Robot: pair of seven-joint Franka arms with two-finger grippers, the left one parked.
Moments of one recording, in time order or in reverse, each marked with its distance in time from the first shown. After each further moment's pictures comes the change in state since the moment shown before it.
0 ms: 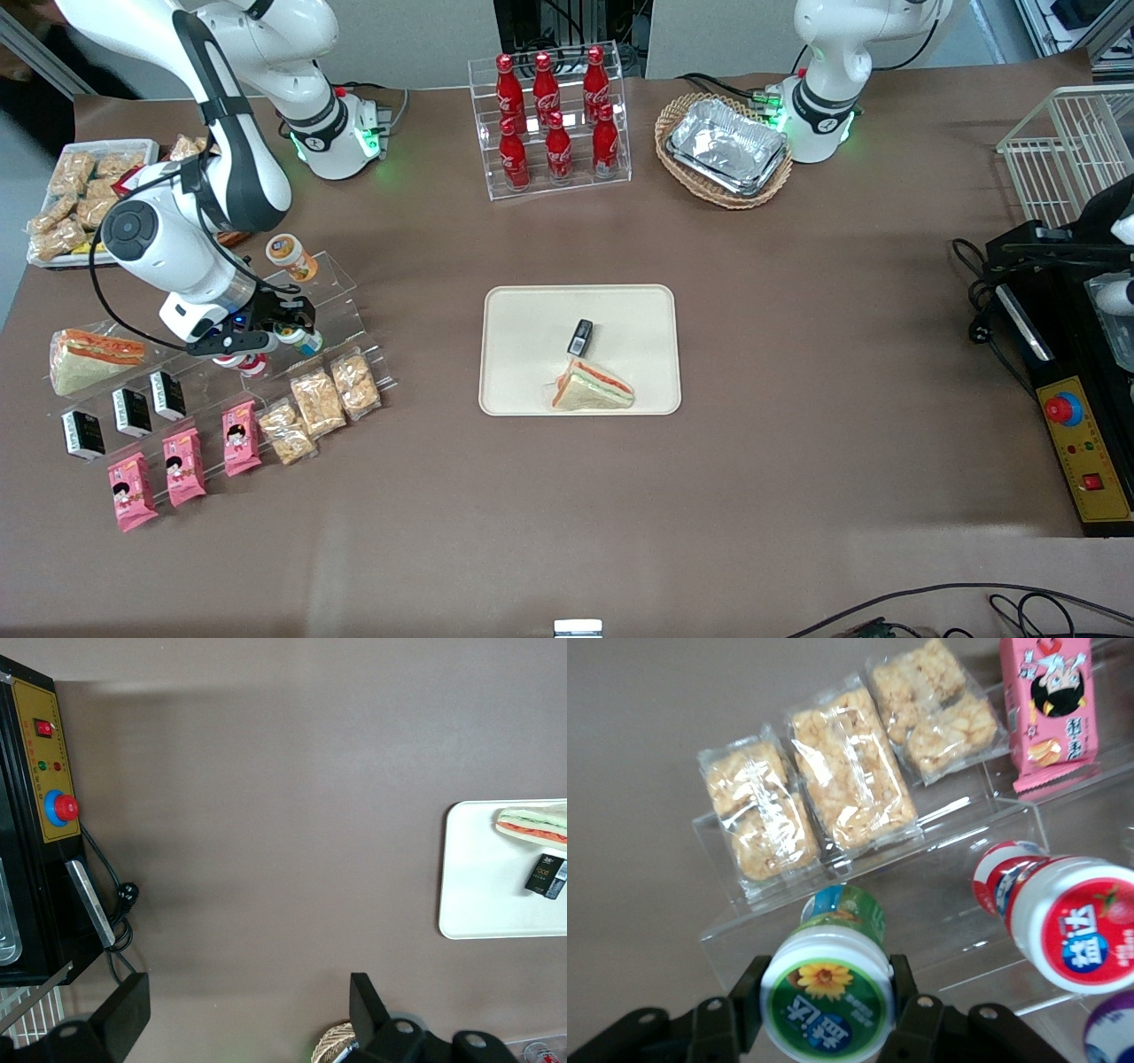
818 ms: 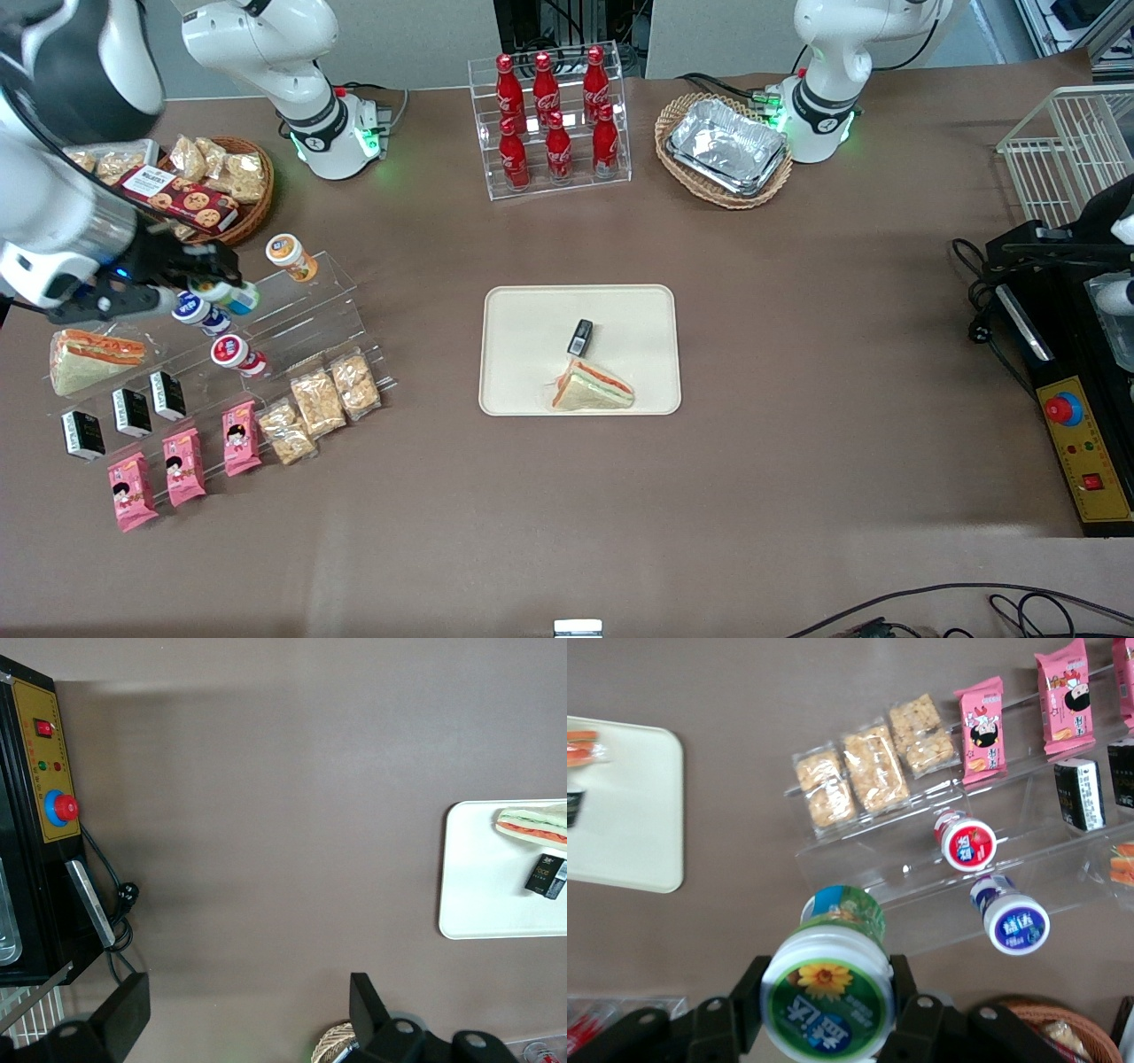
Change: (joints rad) arm 0.000 -0.056 -0.004 0.585 0.008 -0.749 0.003
